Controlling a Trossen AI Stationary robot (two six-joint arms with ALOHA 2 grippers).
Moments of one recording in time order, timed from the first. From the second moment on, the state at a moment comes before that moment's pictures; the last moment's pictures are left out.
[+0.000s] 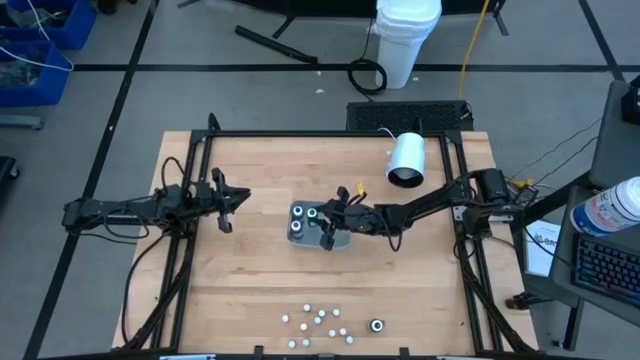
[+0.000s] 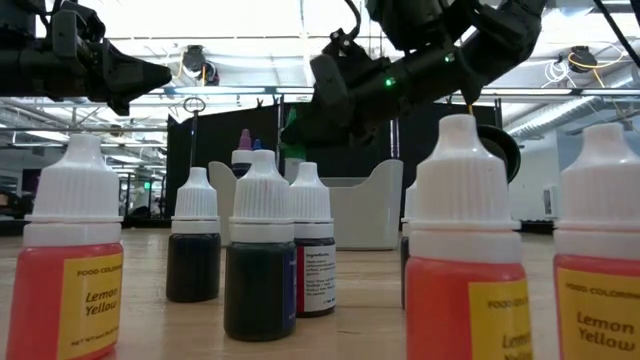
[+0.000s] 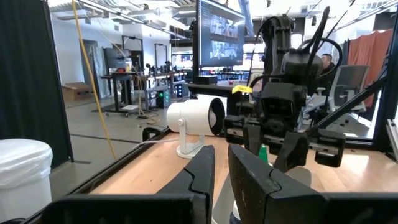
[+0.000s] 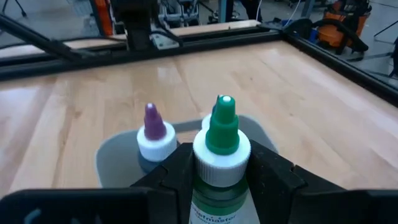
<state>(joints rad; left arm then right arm) 0.04 0.20 0.01 0.34 -0.19 0.02 0.09 1.84 0.90 0.60 0.36 0.17</state>
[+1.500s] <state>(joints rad) 0.04 0.20 0.01 0.34 -0.19 0.03 0.09 1.94 0.92 0.69 0.39 0.16</state>
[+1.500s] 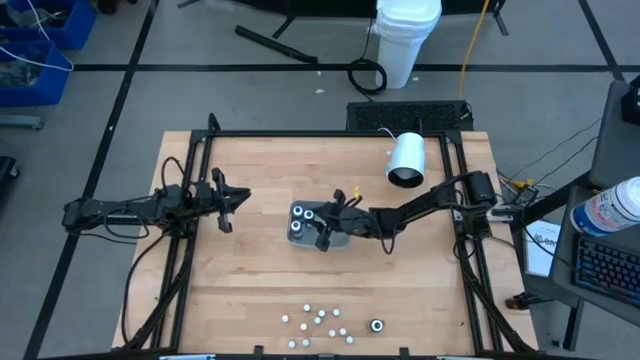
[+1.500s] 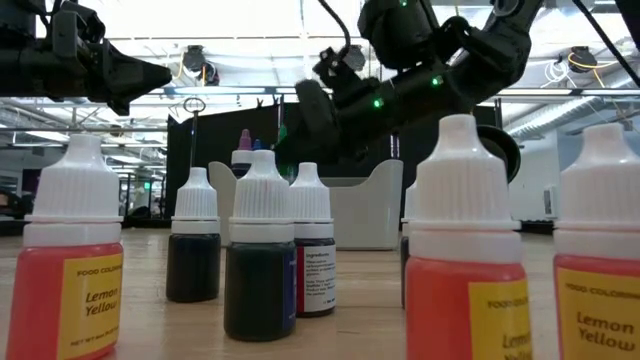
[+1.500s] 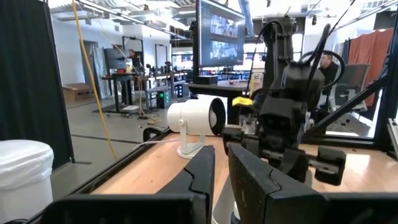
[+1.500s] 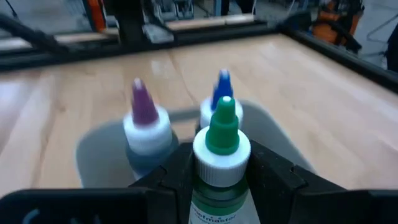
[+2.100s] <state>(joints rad) 0.05 0.20 0.01 0.34 -0.19 0.03 0.08 1.93 0.92 0.62 0.39 0.13</state>
